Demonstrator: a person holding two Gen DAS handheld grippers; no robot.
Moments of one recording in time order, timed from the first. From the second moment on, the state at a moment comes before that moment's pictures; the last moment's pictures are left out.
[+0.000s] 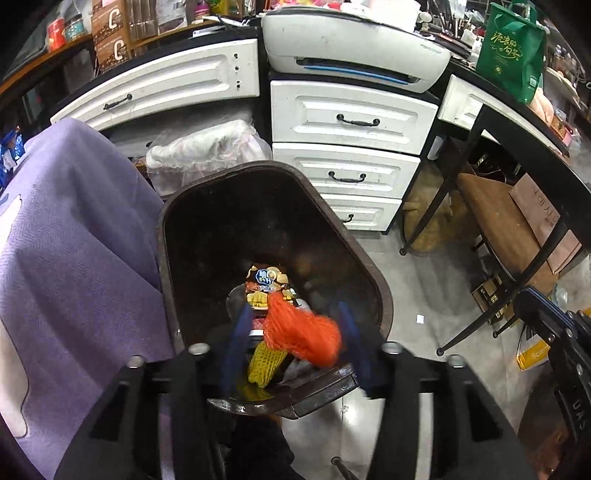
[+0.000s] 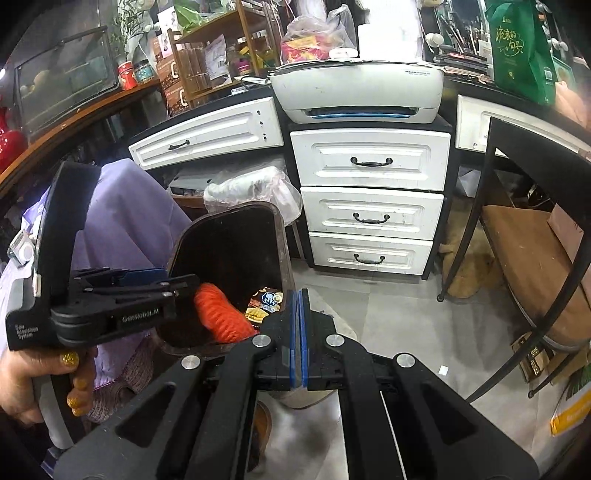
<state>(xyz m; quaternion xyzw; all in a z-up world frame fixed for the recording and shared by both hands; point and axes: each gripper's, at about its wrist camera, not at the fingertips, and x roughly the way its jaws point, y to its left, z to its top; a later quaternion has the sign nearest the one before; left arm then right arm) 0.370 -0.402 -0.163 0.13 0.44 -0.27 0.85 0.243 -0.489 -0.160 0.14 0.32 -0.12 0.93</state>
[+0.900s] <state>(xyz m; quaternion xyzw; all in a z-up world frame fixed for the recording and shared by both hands) 0.274 -0.252 -0.016 0.05 0.28 -0.30 0.91 0.257 -0.399 -0.094 0.09 0.28 0.00 0.95</state>
